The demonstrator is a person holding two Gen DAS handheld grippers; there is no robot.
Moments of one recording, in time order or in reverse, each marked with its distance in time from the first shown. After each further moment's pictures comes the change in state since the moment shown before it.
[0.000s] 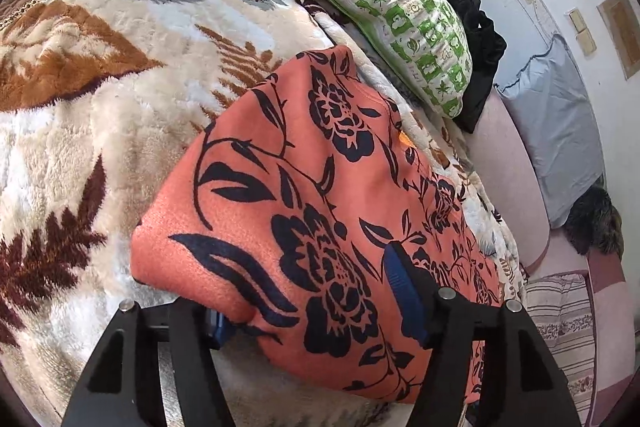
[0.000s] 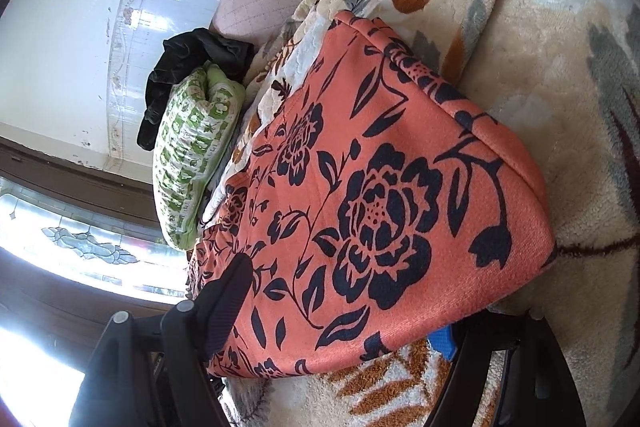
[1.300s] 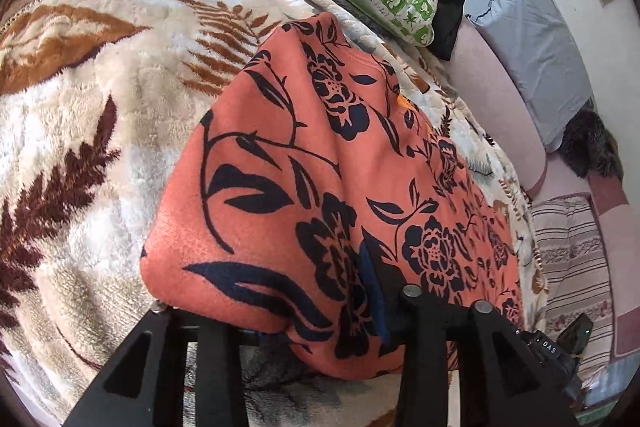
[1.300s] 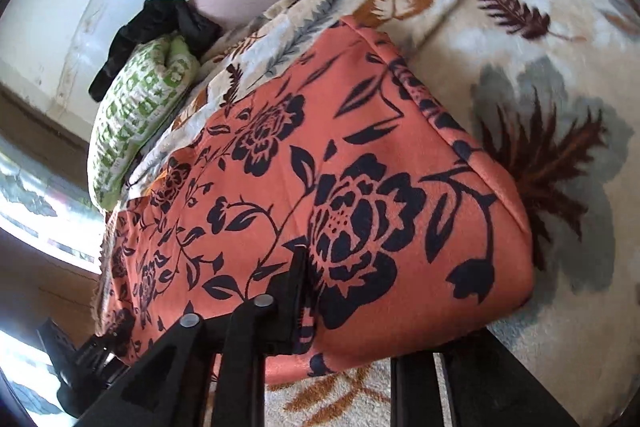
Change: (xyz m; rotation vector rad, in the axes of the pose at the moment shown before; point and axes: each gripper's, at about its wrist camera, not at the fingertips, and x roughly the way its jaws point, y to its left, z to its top) left arm -0.018 0.000 -0.033 0.161 0.189 -0.044; right arm -0.052 -0.002 -0.031 -0.149 -0.019 -0.317
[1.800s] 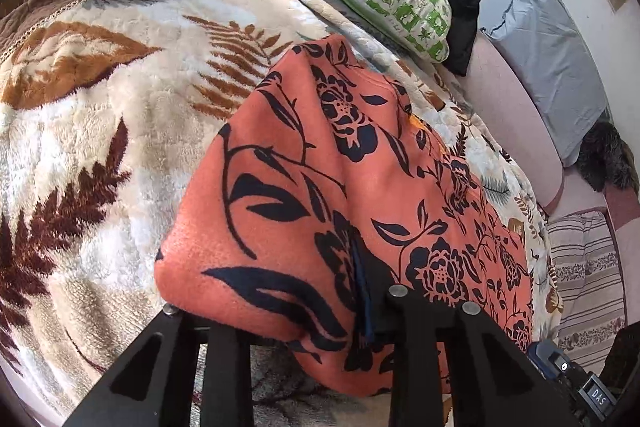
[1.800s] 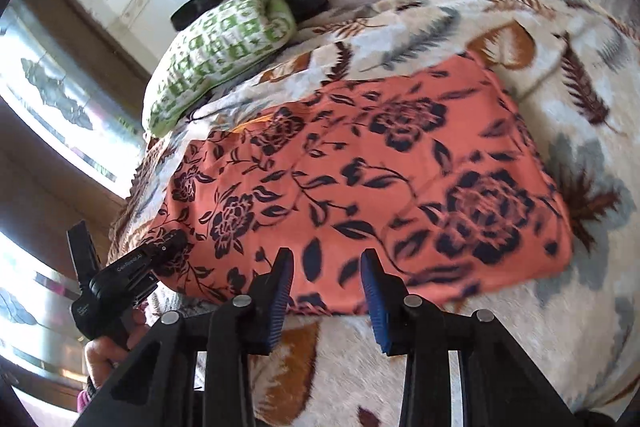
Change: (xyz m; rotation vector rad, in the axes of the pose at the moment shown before) left arm 0.005 -0.007 0.007 -0.028 -0.060 0.104; right arm -0.040 0.115 -0.030 -0.382 0.057 0.049
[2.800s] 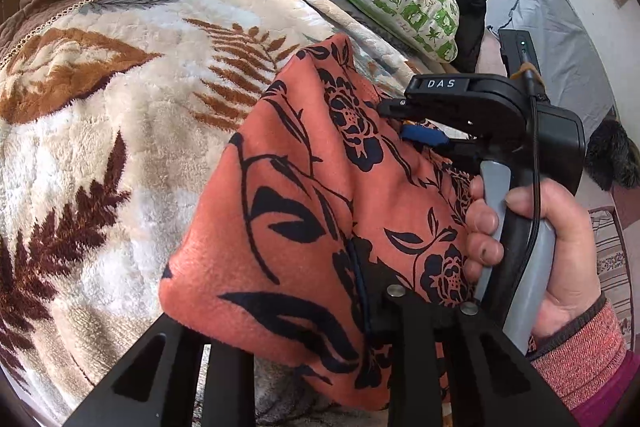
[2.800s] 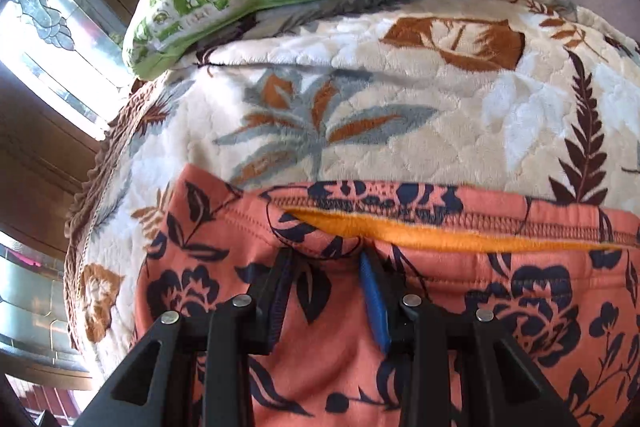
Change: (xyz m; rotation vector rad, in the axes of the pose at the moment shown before) left arm 0.006 0.005 0.011 0.022 -0.002 0.018; right arm 0.256 0.155 0.129 -0.211 0.213 -0.014
